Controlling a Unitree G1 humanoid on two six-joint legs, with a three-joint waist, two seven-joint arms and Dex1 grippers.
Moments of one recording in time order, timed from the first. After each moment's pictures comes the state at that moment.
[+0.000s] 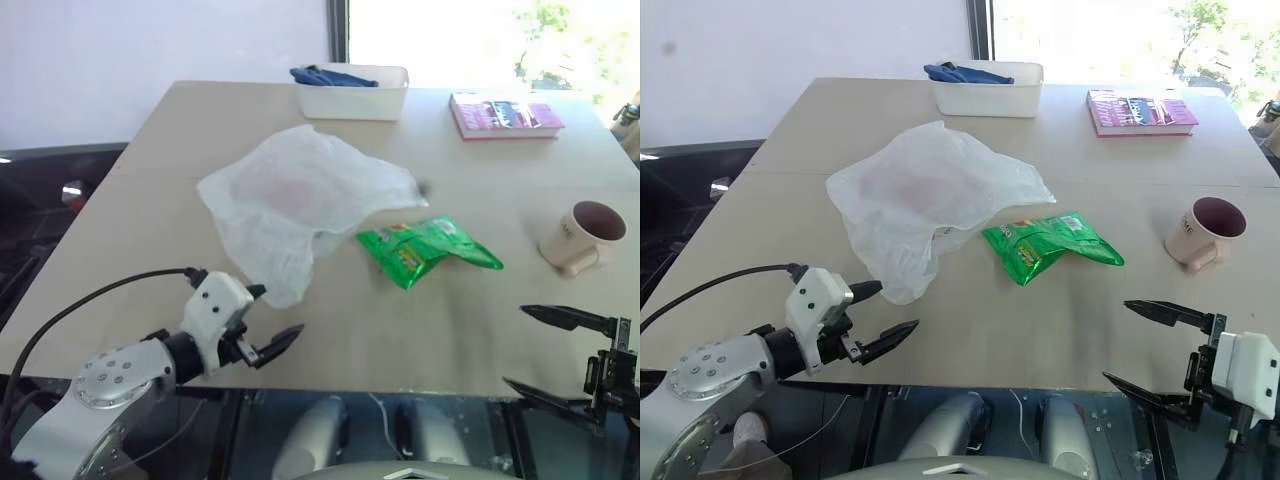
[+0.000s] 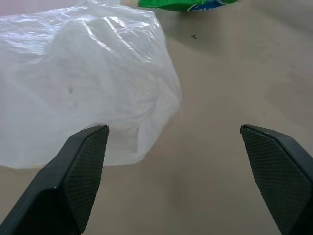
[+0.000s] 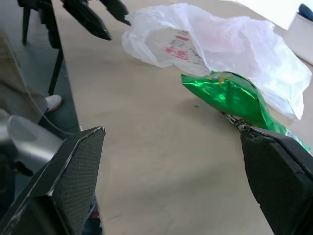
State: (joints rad) left arm 0.29 0.77 0.26 -0.83 -0.56 0.74 -0.61; right arm 0.58 -0.69 -0.57 -0.64 0.63 0.00 1.23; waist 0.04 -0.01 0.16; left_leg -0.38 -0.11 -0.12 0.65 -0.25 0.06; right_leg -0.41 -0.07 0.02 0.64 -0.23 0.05
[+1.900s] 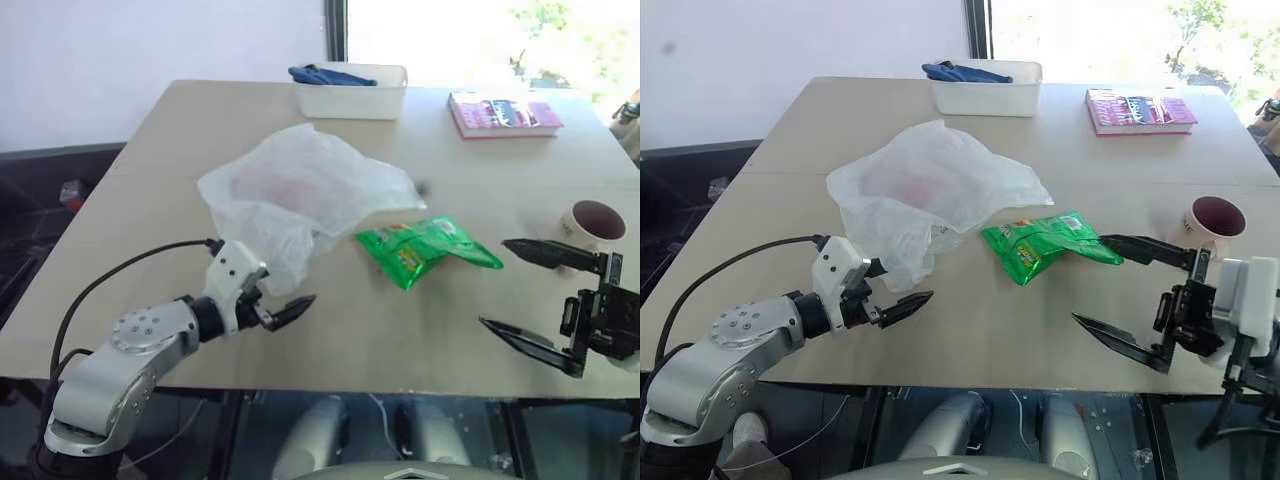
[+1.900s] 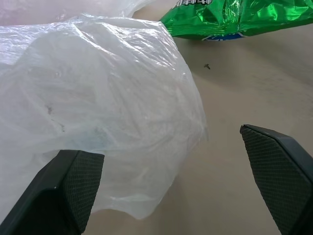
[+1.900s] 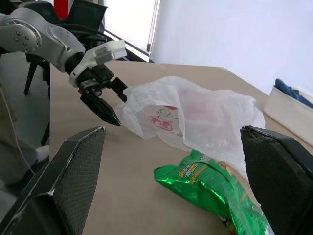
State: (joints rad) left arm 0.03 0.74 0.14 -0.63 -0.55 0.73 -0.64; right arm 0.26 -0.80 -0.49 -0.76 0.87 0.23 0.97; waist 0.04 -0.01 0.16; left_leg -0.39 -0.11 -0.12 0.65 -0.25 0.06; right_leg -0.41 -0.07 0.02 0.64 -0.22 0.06
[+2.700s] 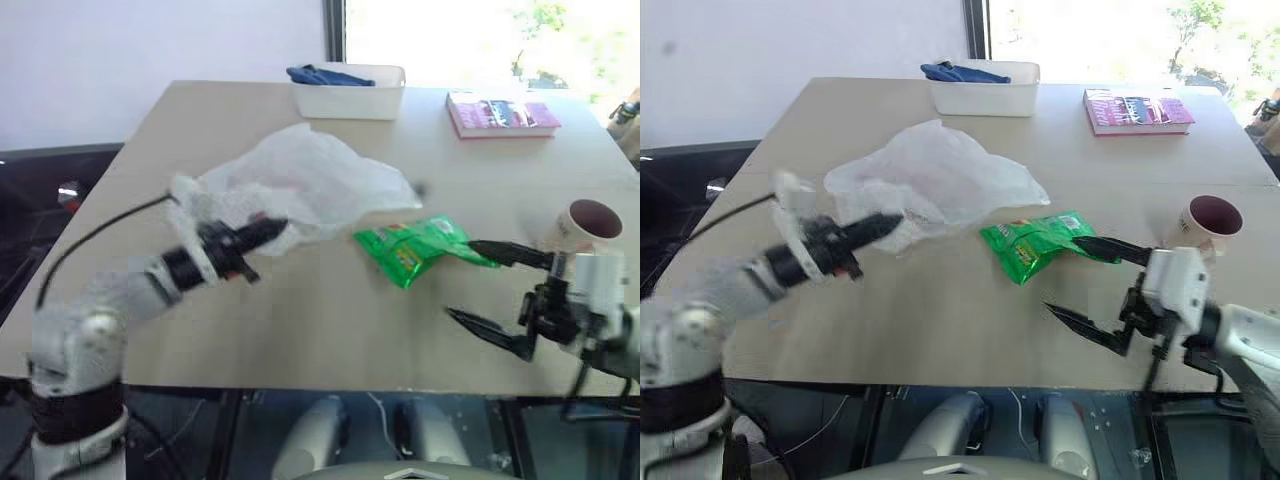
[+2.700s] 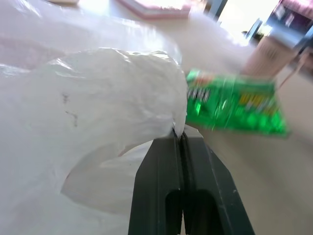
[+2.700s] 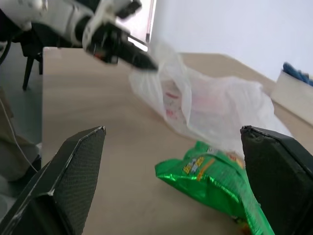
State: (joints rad) left arm -0.30 0.68 0.42 -0.38 -1.05 1.05 -0.55; right arm 0.14 -0.77 -0.24 -0.73 0.65 0.30 0.84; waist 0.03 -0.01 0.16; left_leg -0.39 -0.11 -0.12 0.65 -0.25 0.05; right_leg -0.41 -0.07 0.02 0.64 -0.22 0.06
